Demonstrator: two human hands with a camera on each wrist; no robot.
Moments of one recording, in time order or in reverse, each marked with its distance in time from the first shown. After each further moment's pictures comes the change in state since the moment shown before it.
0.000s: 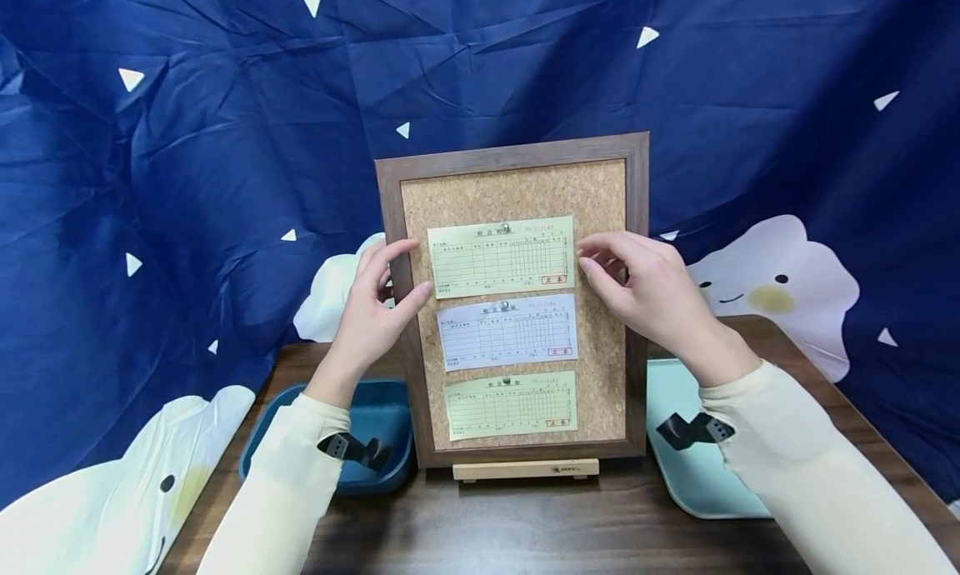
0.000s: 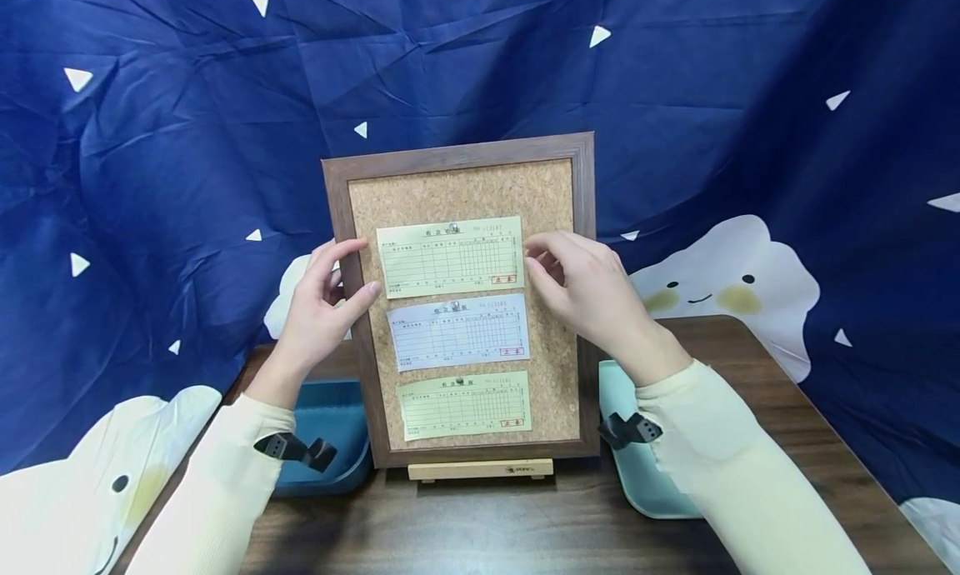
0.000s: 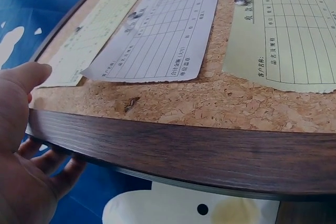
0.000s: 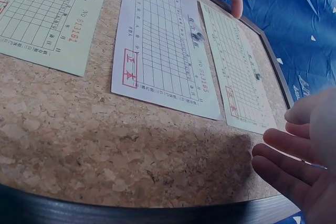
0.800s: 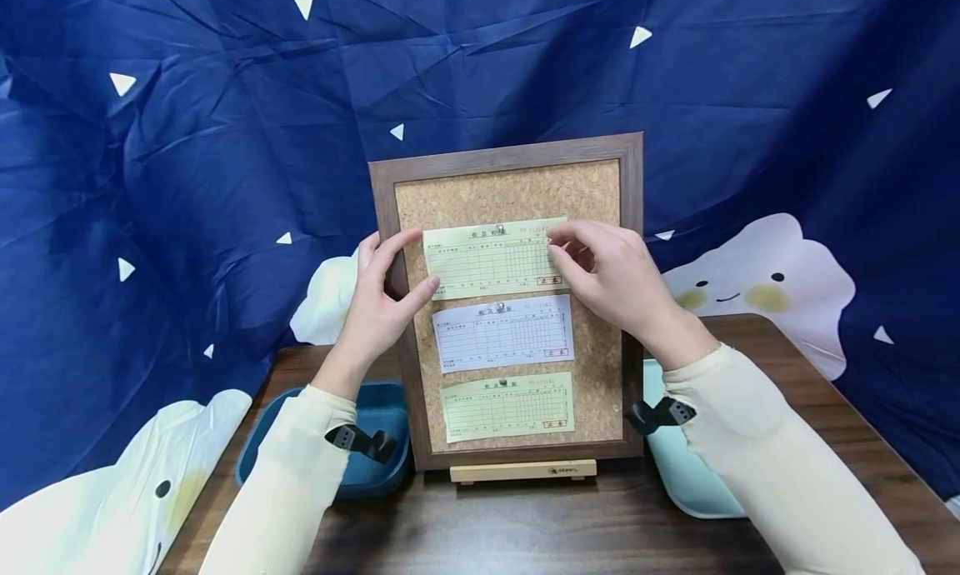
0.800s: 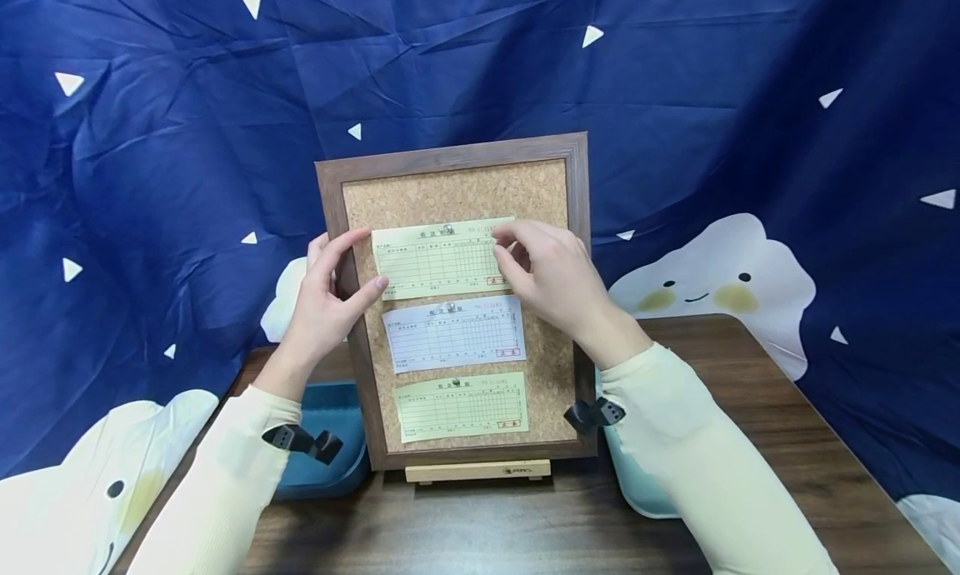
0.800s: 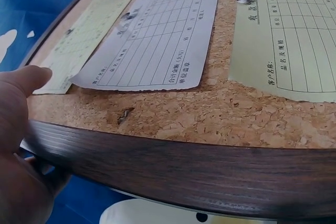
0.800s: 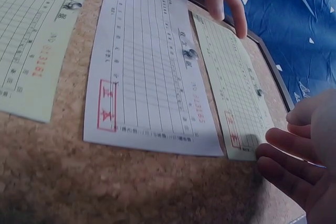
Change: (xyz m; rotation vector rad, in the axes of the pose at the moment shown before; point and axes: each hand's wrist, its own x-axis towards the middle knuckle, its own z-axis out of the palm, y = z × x) left_hand 0.014 0.000 0.008 0.055 0.010 0.043; right_hand 0.022 -0.006 0.019 0.052 0.001 0.020
